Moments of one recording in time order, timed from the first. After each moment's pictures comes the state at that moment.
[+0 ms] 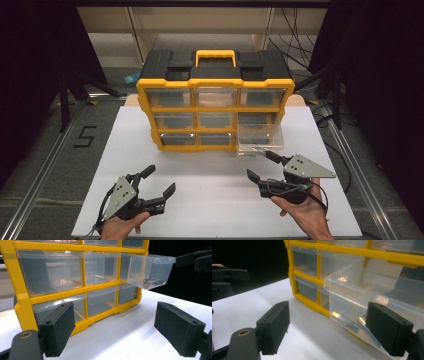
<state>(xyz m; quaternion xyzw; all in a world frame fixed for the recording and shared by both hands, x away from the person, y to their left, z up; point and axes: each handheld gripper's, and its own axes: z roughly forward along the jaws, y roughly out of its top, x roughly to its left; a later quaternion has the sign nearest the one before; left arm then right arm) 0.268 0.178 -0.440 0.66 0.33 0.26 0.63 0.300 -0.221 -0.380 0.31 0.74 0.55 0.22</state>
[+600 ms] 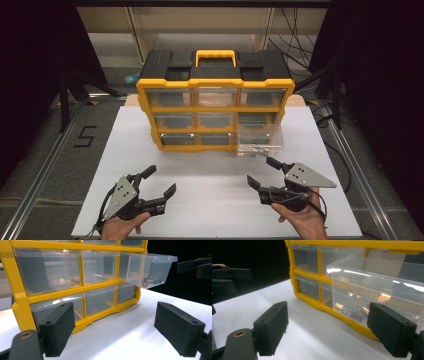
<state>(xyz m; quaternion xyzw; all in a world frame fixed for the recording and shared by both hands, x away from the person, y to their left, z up) 0.268 0.177 -0.441 0.66 0.33 0.26 0.62 0.290 -0.224 -0.398 0.32 0.72 0.57 0.22</state>
